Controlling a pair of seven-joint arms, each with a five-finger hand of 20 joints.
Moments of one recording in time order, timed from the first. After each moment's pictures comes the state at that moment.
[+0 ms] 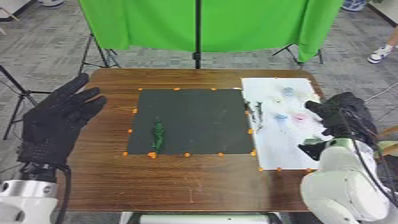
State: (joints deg) left arm 137.6 -52.0 -105.1 -139.1 34.2 13.0 18.0; right arm -101.7 -39.0 71.2 -132.4 -134.4 19.6 73.7
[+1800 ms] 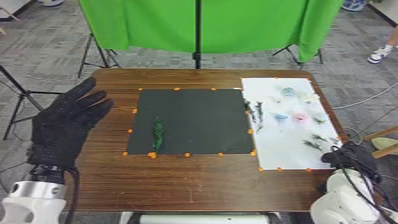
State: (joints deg) left arm 136.4 -51.5 -101.6 -139.0 32.9 14.2 18.7; right arm -107.1 -35.0 68.4 -118.2 -127.9 12.0 77.5
